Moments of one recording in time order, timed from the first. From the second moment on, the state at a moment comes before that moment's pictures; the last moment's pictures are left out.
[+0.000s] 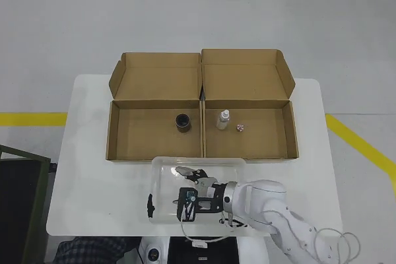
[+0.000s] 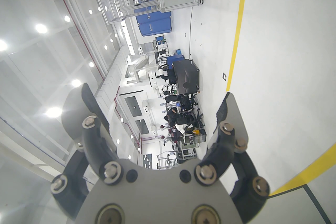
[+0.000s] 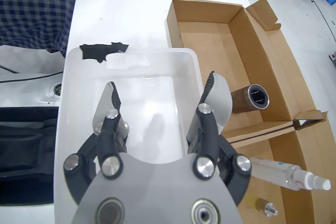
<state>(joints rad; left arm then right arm) -0.01 -0.37 -0.75 -1.25 2.03 -0.40 0.22 -1.31 -1.20 0.93 -2.05 -1.54 -0.77 0.43</state>
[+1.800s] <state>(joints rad) -0.01 -0.37 -0.75 -1.25 2.03 -0.40 0.22 -1.23 -1.19 0.85 -1.78 -1.44 -0.85 0.44</state>
